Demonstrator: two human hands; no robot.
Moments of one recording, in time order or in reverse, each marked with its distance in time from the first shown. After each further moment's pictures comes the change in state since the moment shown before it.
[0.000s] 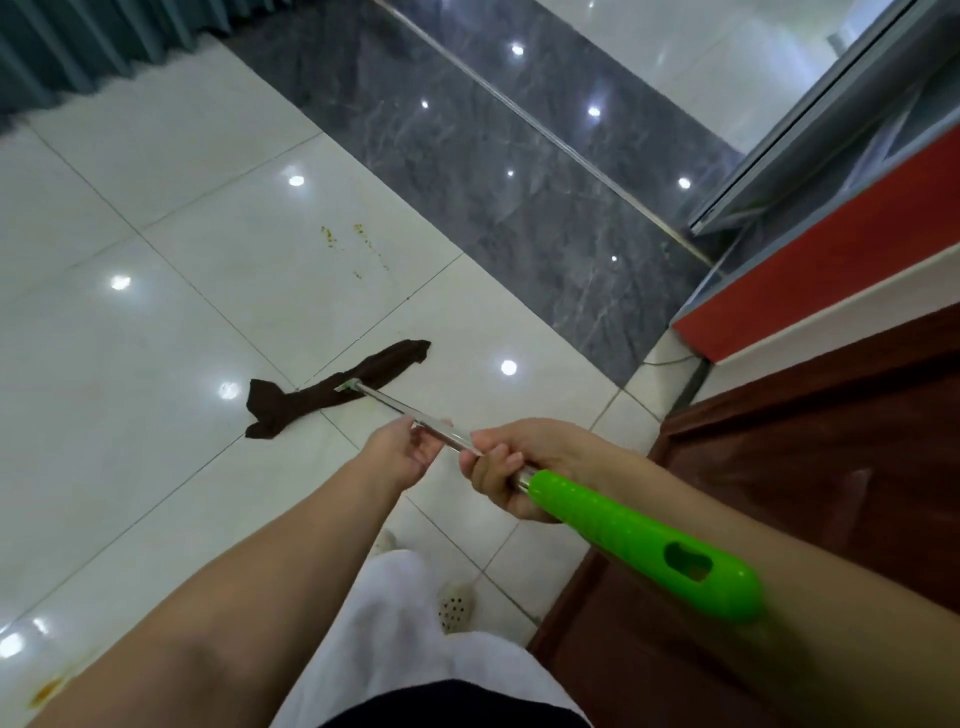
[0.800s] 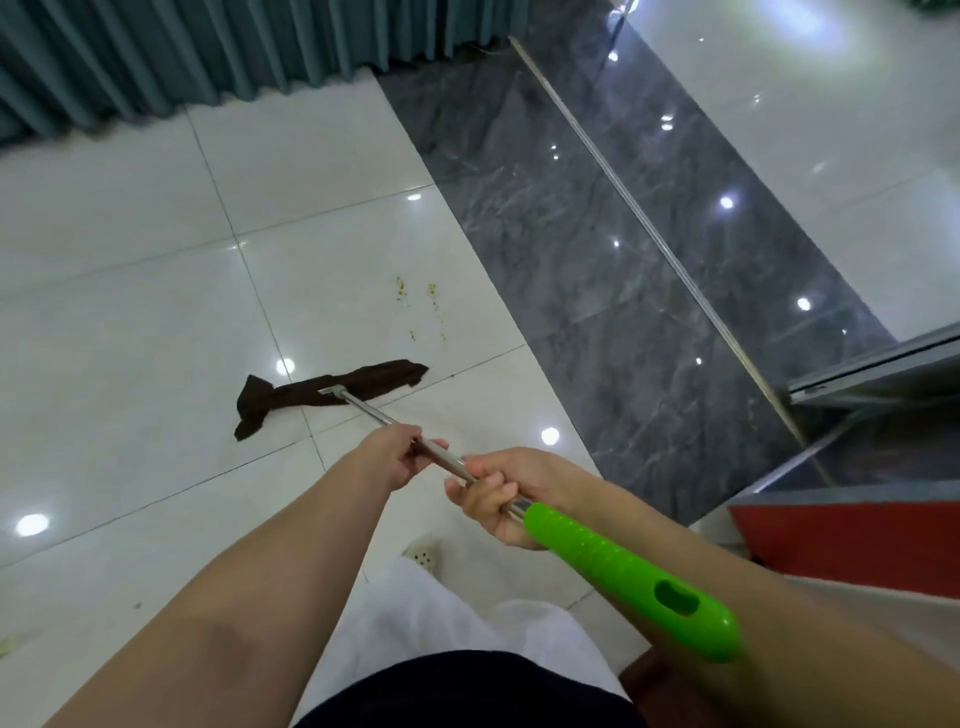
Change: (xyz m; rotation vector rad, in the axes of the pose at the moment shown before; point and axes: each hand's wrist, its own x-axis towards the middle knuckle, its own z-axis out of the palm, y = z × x) left_hand 0.104 0.193 0.149 -0.063 0.175 0.059; right_hand 0.032 -0.287 0.079 -0.332 -0.041 0.203
